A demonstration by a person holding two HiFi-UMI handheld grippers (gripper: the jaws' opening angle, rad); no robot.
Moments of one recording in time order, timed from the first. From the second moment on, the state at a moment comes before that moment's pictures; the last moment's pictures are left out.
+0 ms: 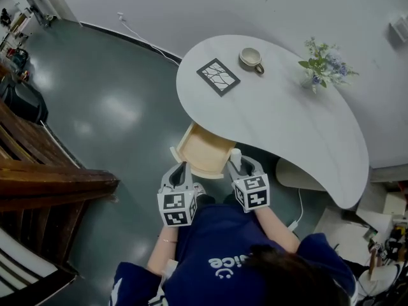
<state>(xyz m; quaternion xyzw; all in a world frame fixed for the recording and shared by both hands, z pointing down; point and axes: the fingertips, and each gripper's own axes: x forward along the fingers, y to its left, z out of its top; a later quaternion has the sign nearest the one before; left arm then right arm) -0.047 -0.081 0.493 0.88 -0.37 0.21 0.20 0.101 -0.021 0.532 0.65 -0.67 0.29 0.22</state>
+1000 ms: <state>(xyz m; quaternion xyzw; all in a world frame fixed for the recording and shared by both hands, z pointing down) -0.032 -0.122 0.499 0.87 -0.38 0.22 0.22 0.094 -0.074 0.534 0.60 -0.70 0.29 0.25</state>
